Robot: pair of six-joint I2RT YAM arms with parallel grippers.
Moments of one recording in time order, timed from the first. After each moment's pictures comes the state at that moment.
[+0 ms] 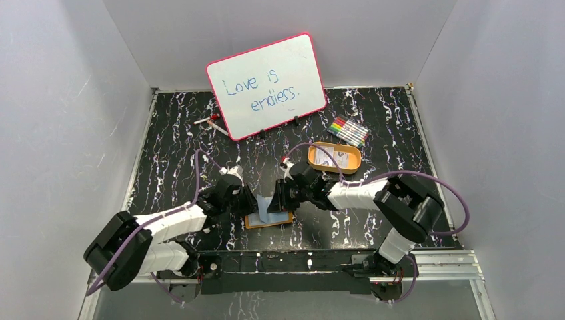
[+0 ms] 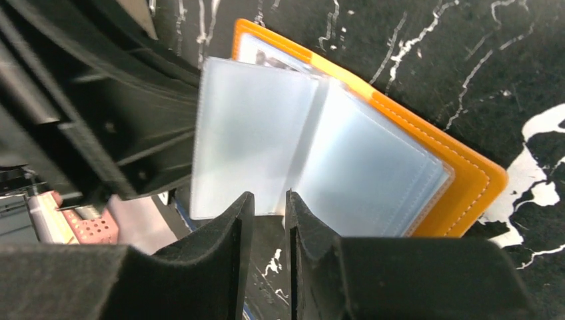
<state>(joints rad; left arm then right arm) -0.69 1.21 0.37 0.07 0.10 -0.93 0.93 1.62 0.72 0.22 -0.39 0.82</state>
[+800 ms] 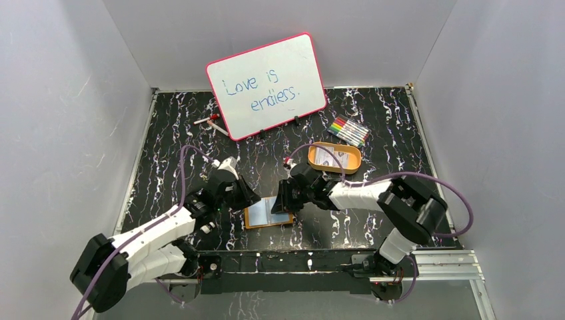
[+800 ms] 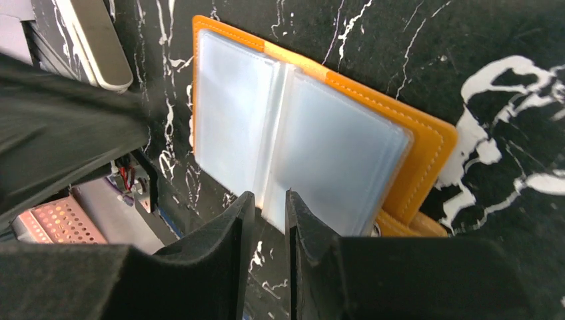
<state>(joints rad) -0.69 0.97 0.45 -0.13 0.03 -0.92 0.93 1.63 0.72 0.14 -0.33 0.83</state>
